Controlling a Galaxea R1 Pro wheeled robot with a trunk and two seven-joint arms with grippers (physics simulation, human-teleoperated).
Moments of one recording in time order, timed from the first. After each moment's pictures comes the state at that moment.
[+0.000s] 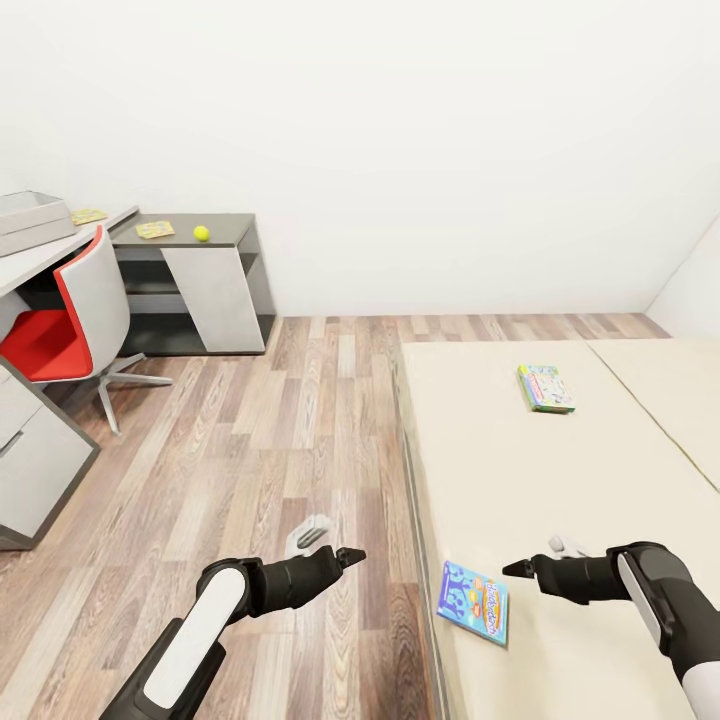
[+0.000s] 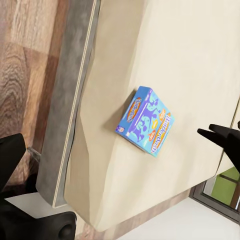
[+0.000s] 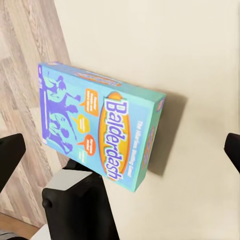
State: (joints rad) left arm -0.33 0.02 -0.33 -1.42 1.26 0.80 0.41; right arm -0.53 -0.32 -0.19 -0.87 -0.02 1.03 0.78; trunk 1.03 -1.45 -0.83
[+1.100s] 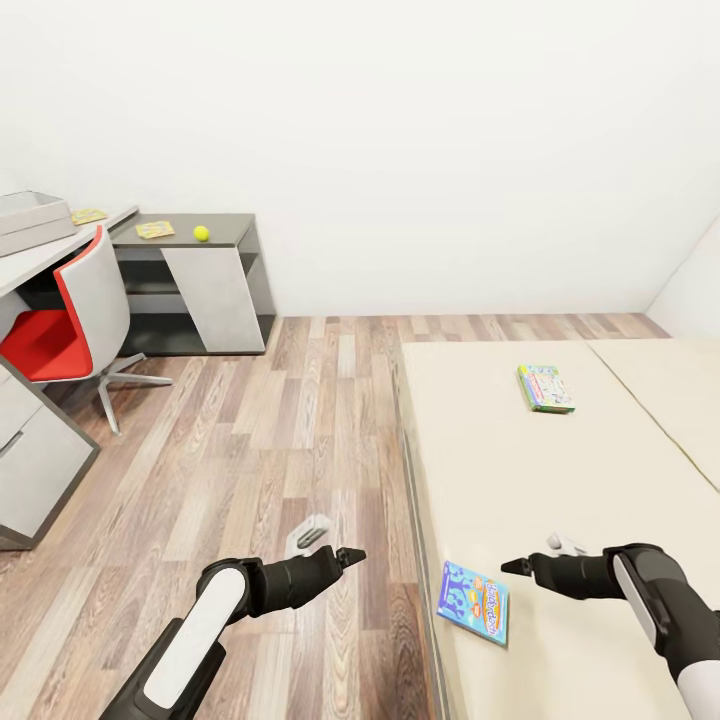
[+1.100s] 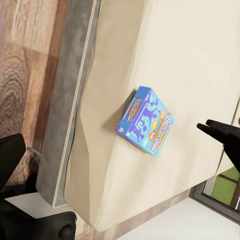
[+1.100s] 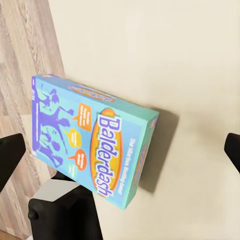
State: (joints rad) left arm -0.33 0.02 -0.33 -1.42 1.26 0.80 0.41; right arm -0.53 -0.31 -0.19 -0.85 -0.01 0.95 0.76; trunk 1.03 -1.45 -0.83
